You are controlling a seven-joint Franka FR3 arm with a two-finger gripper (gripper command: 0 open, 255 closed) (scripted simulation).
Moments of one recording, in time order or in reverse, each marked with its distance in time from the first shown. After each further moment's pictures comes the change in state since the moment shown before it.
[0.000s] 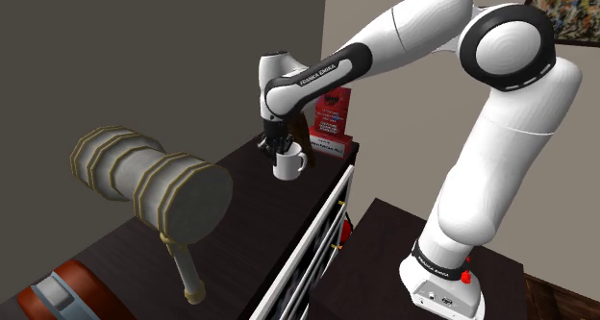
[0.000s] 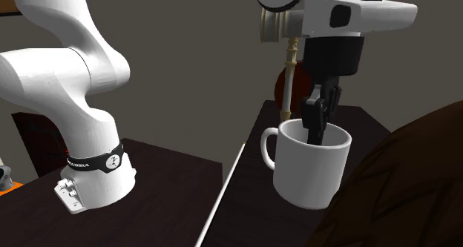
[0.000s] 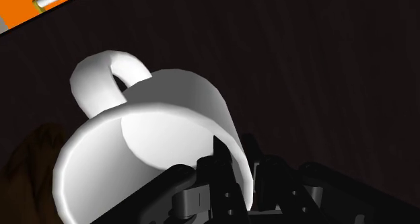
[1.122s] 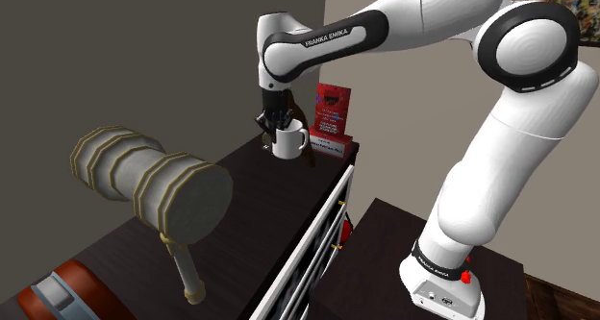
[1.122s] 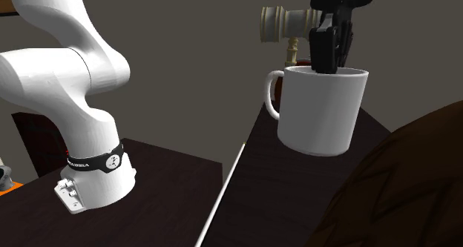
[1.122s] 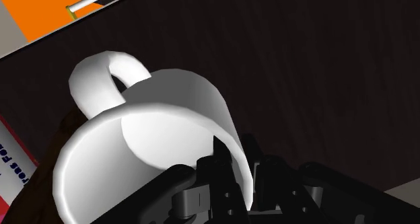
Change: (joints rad) arm -0.001 -0.073 -0.003 0.151 0.010 -0.224 -0.009
